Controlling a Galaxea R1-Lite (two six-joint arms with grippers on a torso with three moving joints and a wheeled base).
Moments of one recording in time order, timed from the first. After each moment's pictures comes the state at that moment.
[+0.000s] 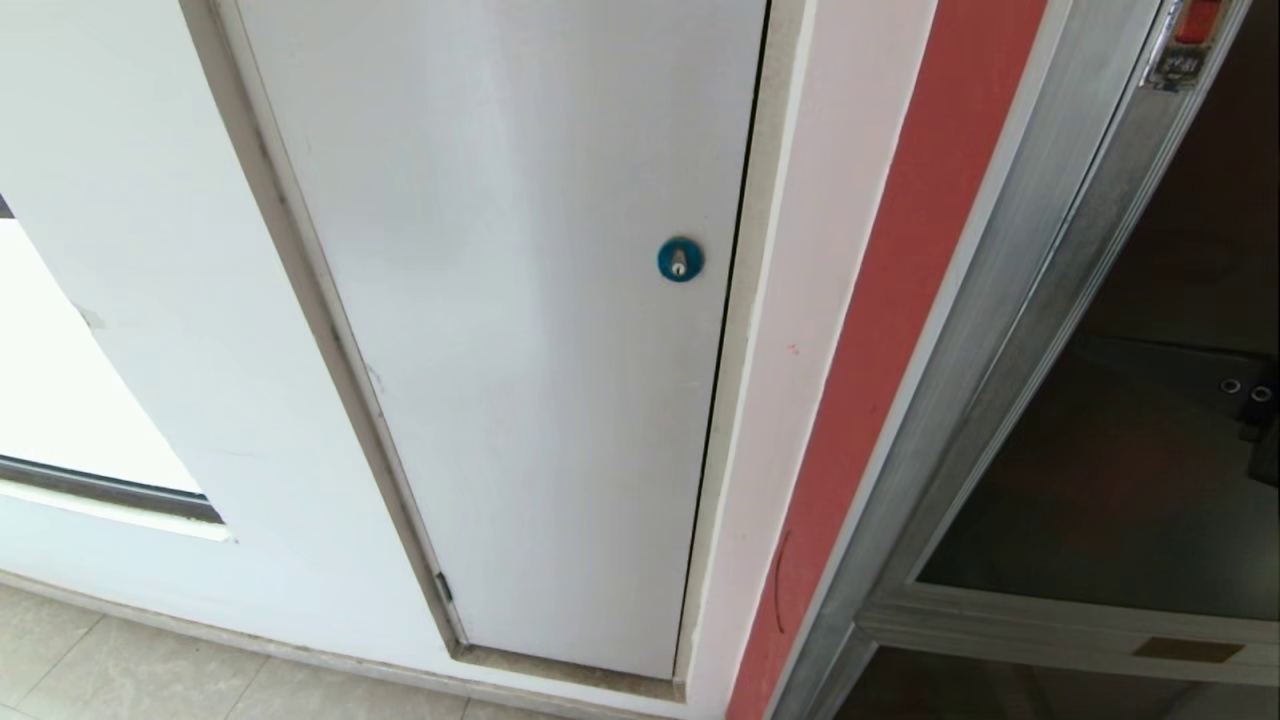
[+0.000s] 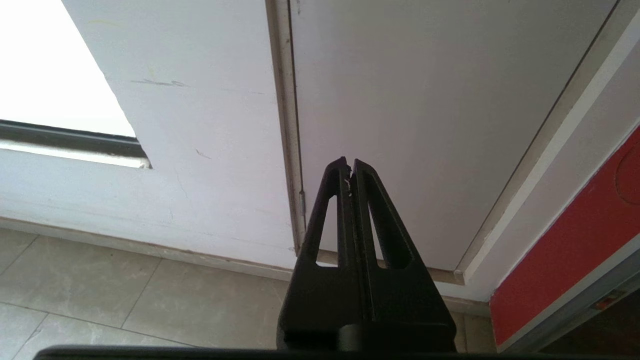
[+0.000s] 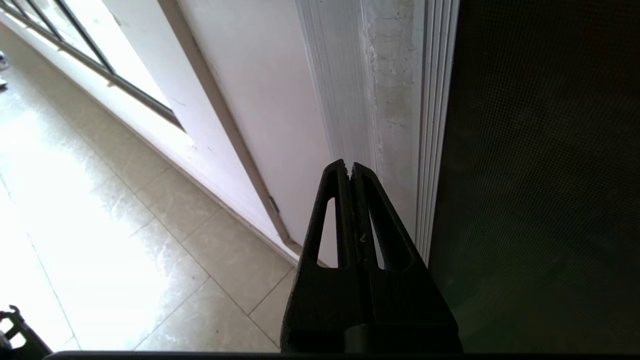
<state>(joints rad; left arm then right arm) 0.01 0.00 0.00 -0.01 -0.01 -0.02 0.08 1.08 -0.77 -0.26 0.48 0.11</state>
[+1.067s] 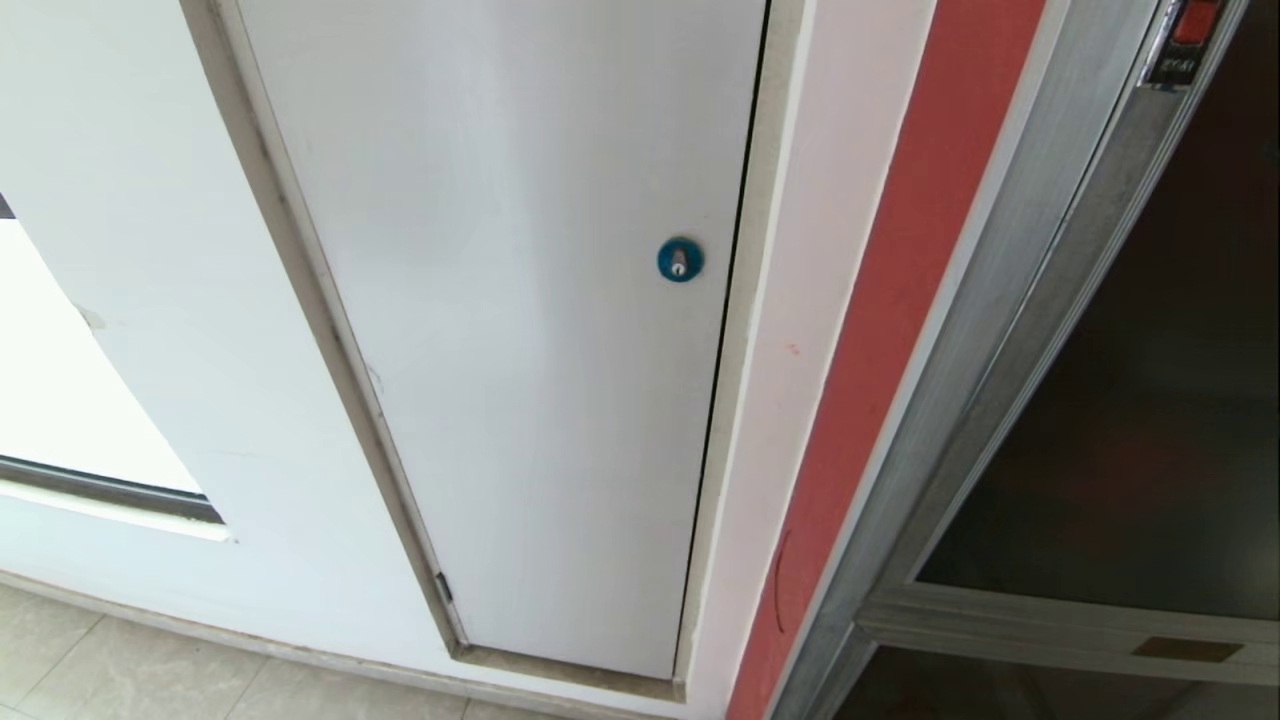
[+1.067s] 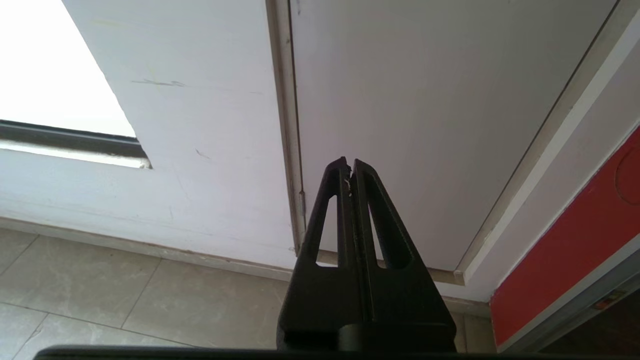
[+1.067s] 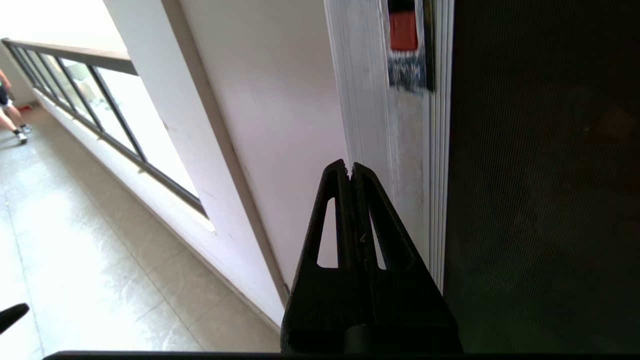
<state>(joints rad) 0.01 0.00 0.00 -0.01 -0.01 -0.01 0.08 0.99 -0.97 -0.26 0.46 0.23</state>
